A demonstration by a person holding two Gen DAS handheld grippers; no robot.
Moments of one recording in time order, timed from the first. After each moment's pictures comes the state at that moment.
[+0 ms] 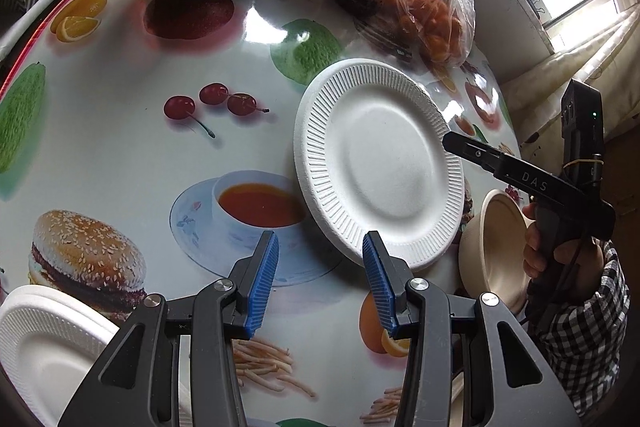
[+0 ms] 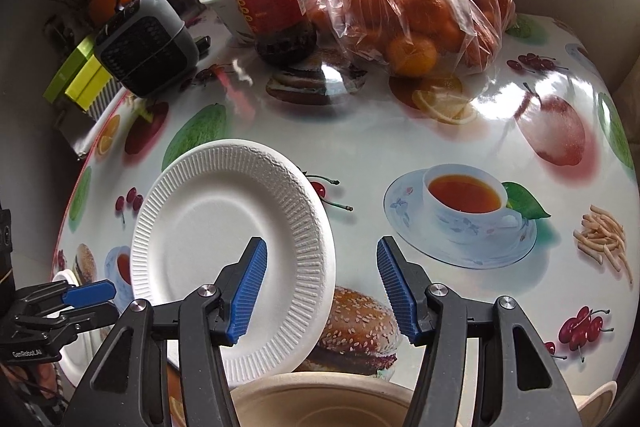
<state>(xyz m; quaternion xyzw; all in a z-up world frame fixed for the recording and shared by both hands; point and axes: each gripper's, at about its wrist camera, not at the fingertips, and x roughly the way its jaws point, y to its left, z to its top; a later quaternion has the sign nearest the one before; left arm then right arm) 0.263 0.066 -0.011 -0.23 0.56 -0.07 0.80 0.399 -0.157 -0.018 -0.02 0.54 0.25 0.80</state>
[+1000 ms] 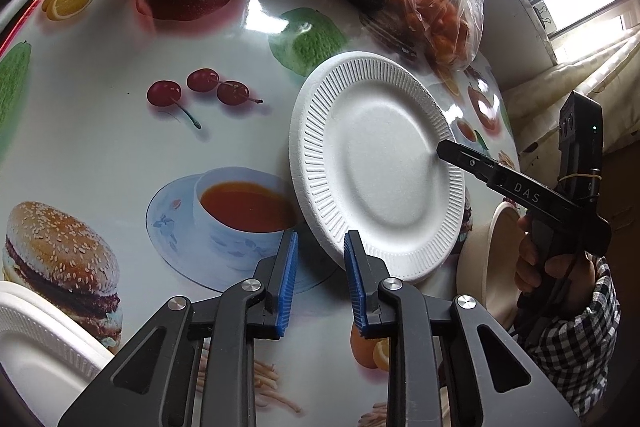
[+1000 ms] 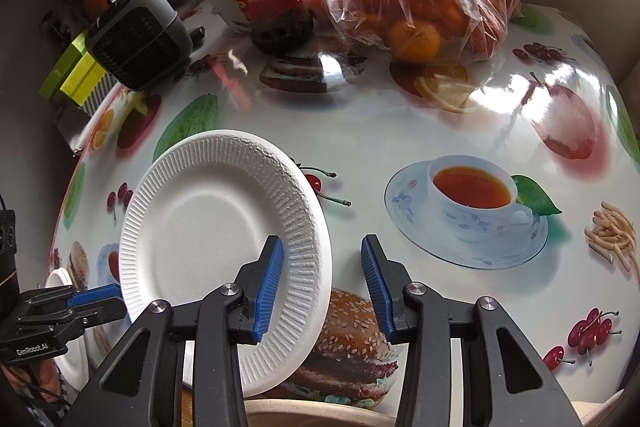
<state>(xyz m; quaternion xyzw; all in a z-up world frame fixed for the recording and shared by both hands) 0.269 0.064 -0.021 -0.26 0.56 -0.07 0.79 0.402 -0.154 -0.029 -0.02 0.55 0.25 0.80</state>
